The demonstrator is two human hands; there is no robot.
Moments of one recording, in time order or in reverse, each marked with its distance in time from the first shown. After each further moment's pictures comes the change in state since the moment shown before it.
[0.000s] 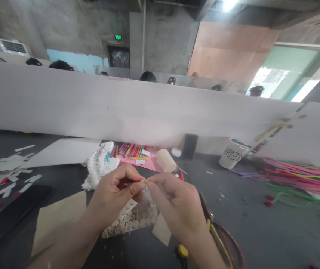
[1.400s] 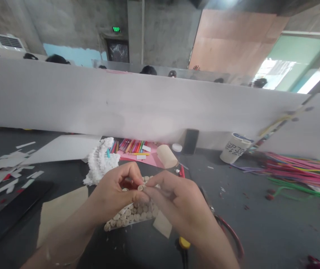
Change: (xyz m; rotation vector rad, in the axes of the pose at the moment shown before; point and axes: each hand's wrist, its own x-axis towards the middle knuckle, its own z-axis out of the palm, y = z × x) left_hand 0.001 0.008 -0.008 0.130 -0.189 -0.104; right_hand 0.001 0.009 -0.015 -0.083 -0.271 -0.004
